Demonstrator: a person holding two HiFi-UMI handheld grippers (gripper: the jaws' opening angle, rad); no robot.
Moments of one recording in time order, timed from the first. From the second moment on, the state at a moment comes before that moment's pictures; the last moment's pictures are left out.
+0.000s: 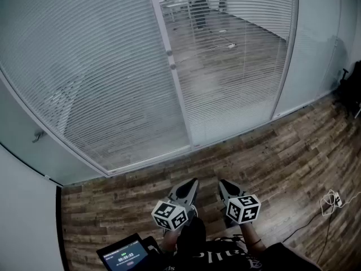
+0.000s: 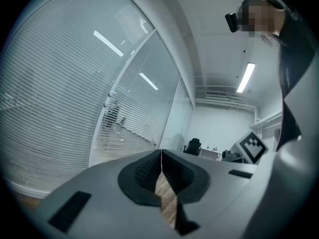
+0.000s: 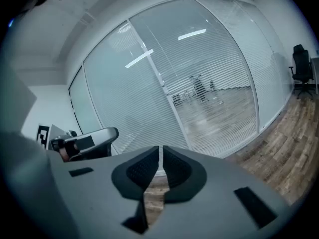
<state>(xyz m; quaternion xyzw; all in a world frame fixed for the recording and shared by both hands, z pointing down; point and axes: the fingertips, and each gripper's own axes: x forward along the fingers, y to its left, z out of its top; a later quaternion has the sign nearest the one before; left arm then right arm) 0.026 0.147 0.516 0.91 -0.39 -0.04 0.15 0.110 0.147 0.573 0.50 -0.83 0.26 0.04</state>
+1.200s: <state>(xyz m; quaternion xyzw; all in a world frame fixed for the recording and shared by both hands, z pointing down) -0.086 -0.228 0.523 0.89 -0.42 -0.05 0.18 -0.005 -0.323 0.487 0.49 -0.85 0.20 0.02</state>
